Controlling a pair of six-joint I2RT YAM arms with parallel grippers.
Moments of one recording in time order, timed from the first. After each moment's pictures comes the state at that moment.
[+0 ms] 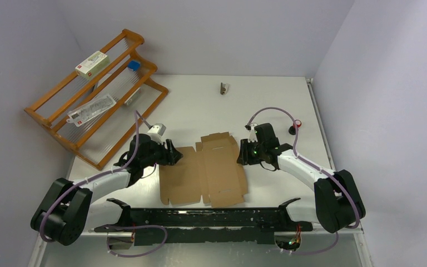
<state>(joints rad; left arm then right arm) -0.42 1.19 0.32 0.35 0.27 -0.42 0.39 1.29 0.61 -0.25 -0.25 0.25</state>
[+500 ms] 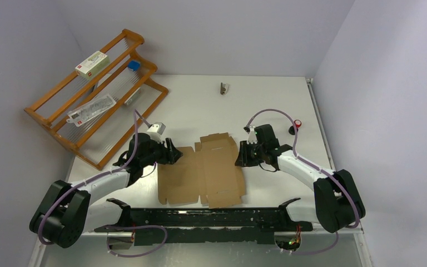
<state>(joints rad) -0.42 1.17 0.33 0.34 0.26 -0.42 0.39 1.29 0.59 -0.24 -0.35 0.27</state>
